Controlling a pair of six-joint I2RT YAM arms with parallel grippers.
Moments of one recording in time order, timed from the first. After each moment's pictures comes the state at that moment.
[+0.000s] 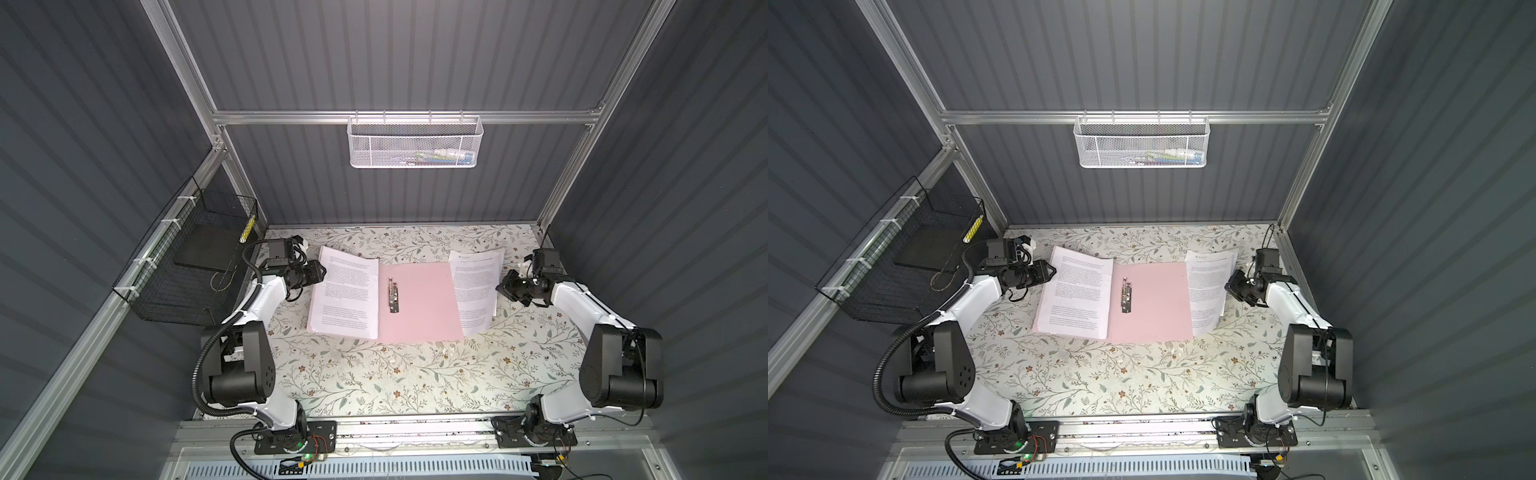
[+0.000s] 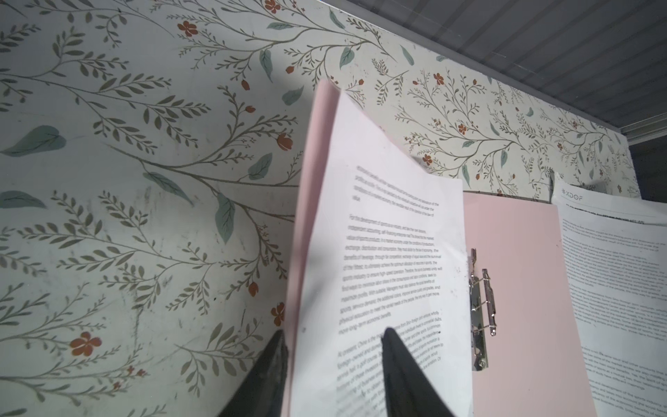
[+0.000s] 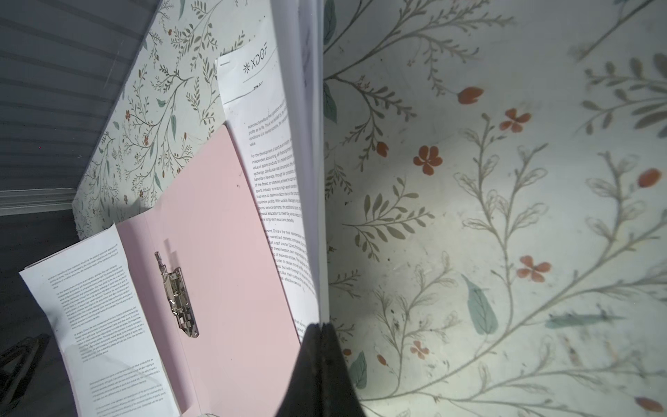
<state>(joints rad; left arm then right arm) 0.04 1.59 1.16 -0.42 0.34 -0.18 -0.11 1.52 0.99 -0.49 -0.39 0.51</state>
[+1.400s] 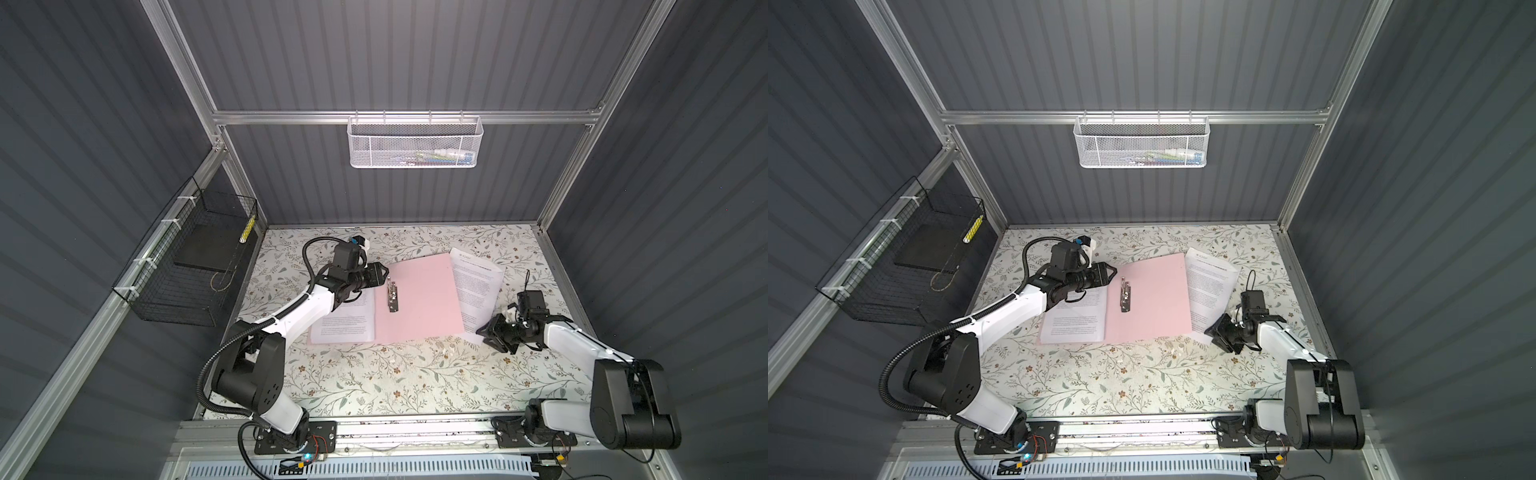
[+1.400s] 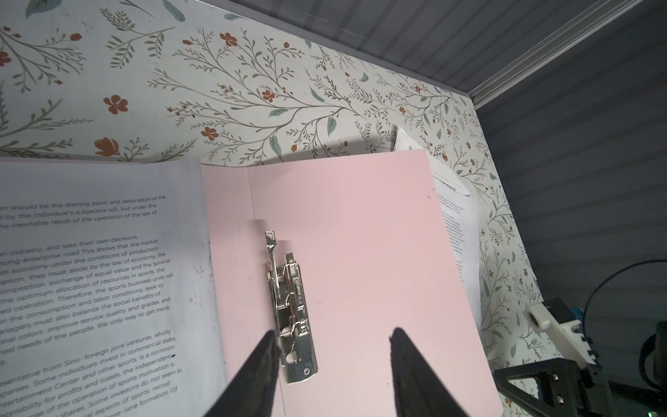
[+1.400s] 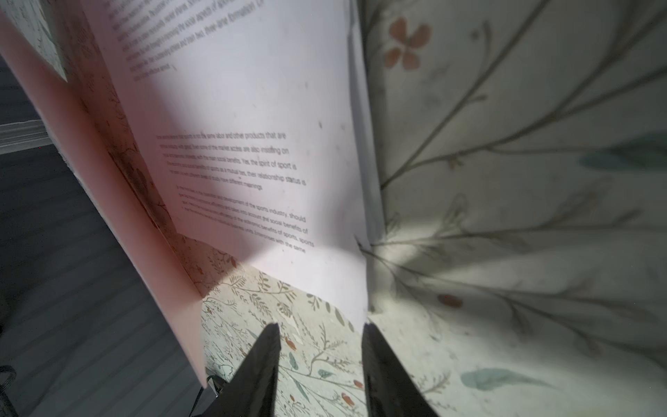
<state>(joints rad) -0.43 1.58 1.08 -0.13 0.26 -0.49 -0.01 1.30 0.55 -0.48 -0.54 0.70</state>
